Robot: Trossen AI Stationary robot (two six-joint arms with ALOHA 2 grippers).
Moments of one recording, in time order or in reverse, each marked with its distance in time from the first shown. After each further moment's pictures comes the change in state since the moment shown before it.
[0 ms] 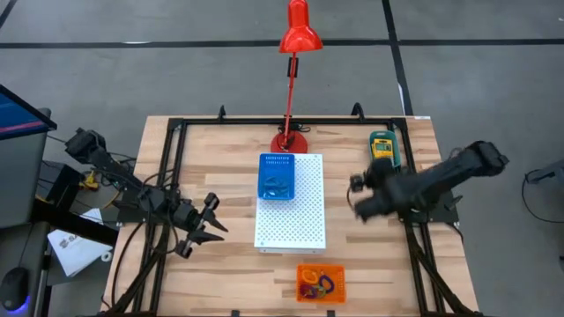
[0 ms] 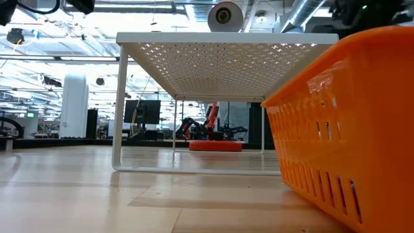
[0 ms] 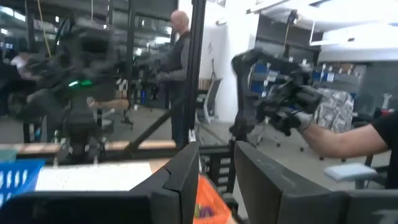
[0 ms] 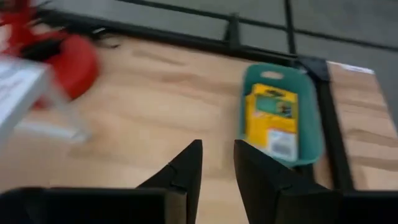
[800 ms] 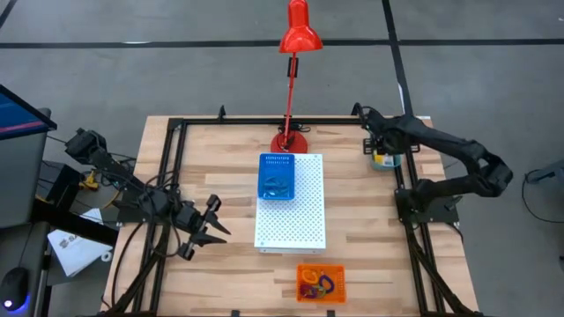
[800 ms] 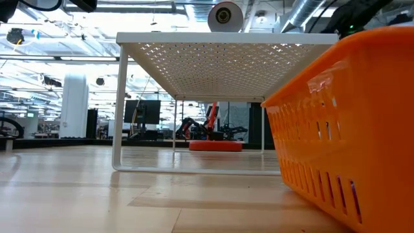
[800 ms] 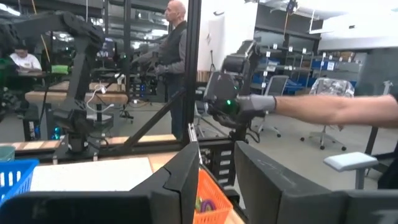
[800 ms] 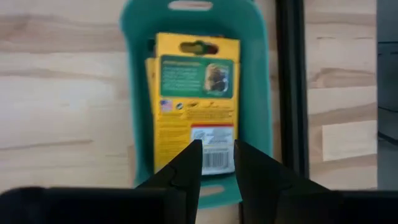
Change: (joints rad) left arm 0.001 0.039 0.030 -0.024 0.015 0.015; right arm -1.114 -0.062 -0.154 0.448 -0.476 -1.033
